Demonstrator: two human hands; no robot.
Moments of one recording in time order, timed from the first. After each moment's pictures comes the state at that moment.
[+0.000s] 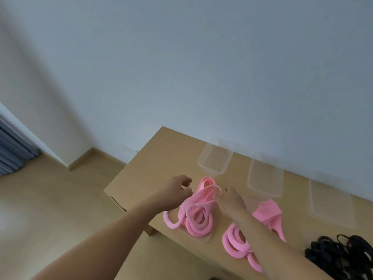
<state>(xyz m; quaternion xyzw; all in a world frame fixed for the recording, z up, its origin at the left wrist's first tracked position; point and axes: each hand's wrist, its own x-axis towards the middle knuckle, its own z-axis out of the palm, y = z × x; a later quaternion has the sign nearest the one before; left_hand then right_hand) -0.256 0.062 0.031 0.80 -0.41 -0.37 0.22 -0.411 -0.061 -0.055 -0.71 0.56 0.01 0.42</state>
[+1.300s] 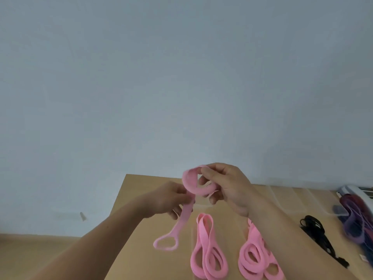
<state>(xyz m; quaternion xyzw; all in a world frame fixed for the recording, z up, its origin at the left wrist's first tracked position) -0.116 0.010 0.105 0.54 -0.60 -0.56 0.21 -0.314 -0.014 0.160 -0.57 0.42 -0.32 0.63</state>
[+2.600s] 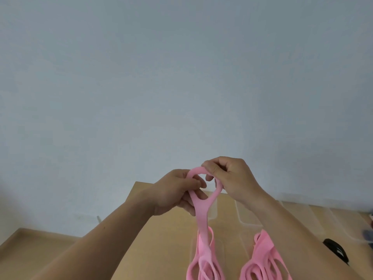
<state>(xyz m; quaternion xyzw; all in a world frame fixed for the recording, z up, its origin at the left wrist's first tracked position) -0.168 0.015 0.170 0.48 -0.48 -0.62 0.39 -0.347 -0.046 0.186 -0.74 0.39 -0.35 0.42</state>
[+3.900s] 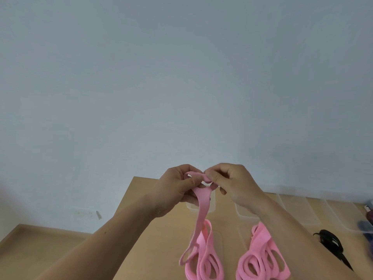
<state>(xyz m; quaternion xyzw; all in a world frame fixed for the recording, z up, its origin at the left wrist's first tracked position) -0.180 0.018 0.151 0.48 -0.47 -0.57 0.47 -0.364 -0.044 0.161 -0.73 0.39 -0.31 0.46</state>
